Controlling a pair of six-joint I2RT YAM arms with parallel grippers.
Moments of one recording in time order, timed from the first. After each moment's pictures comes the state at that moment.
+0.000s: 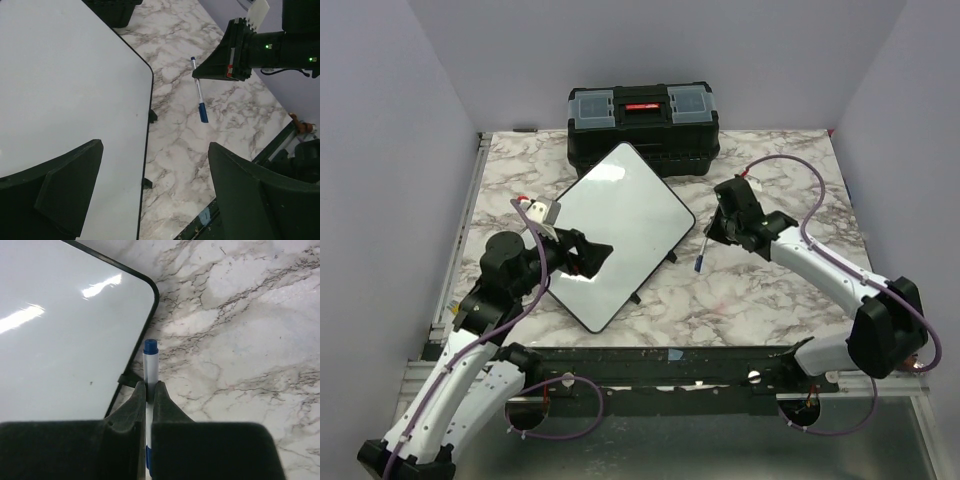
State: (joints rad) left arm -0.39 0.60 0.72 -0.30 0.31 -0.36; right arm 0.56 1.41 1.04 -0.47 0.25 0.75
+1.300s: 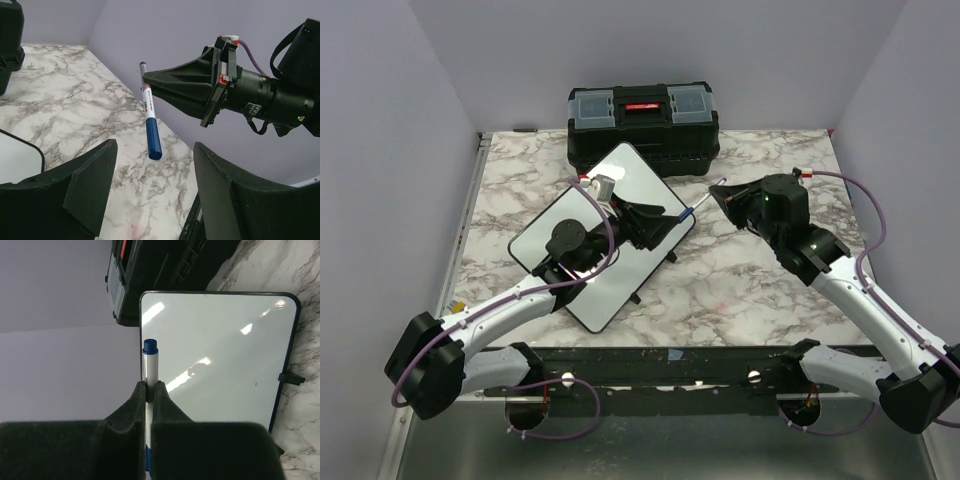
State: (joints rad) left arm -0.74 1.14 0.66 0.71 0.19 -0.67; right arm 0.56 1.07 1.04 -0.33 0.26 1.37
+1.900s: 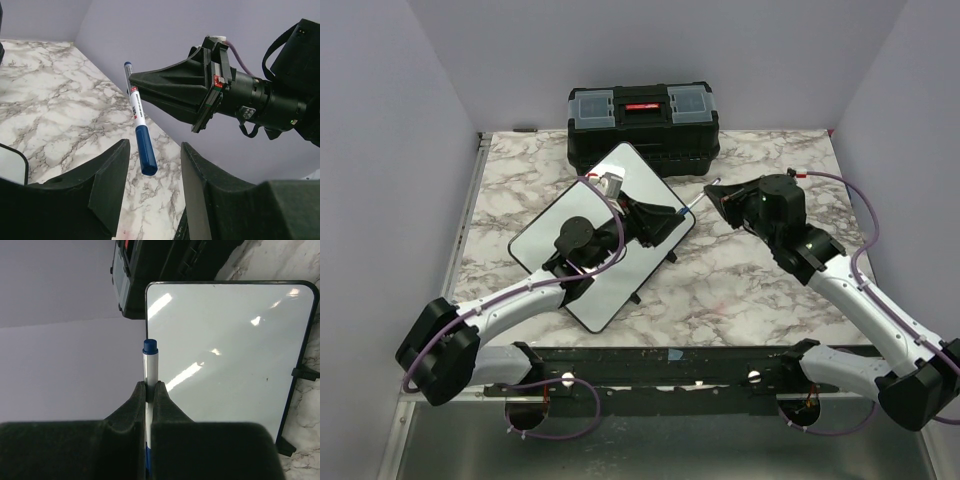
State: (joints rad) left arm -0.75 1.23 0.68 0.80 0.22 -0.71; right arm 0.56 1.08 1.02 -0.28 0.21 1.40
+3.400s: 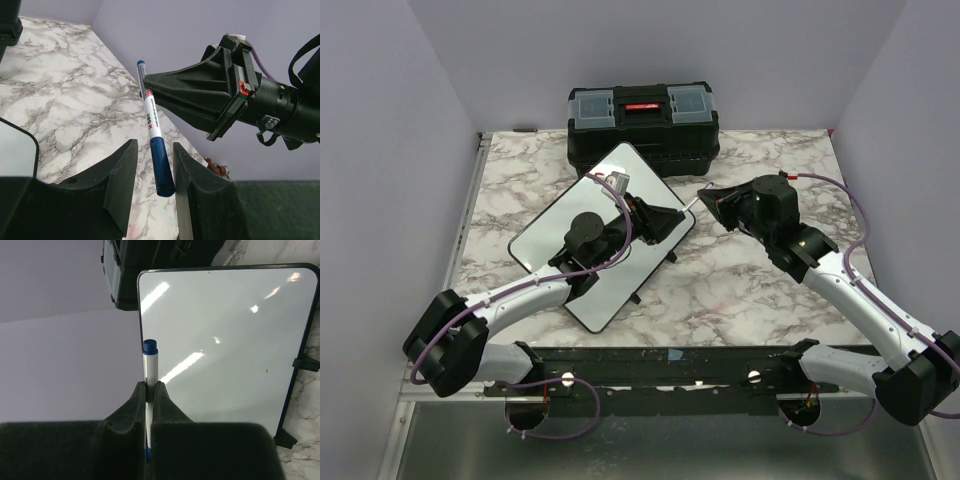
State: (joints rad) left arm -0.76 1.30 0.71 0.74 0.17 -0.73; right arm 0.56 1.12 1.00 -0.25 0.16 1.43
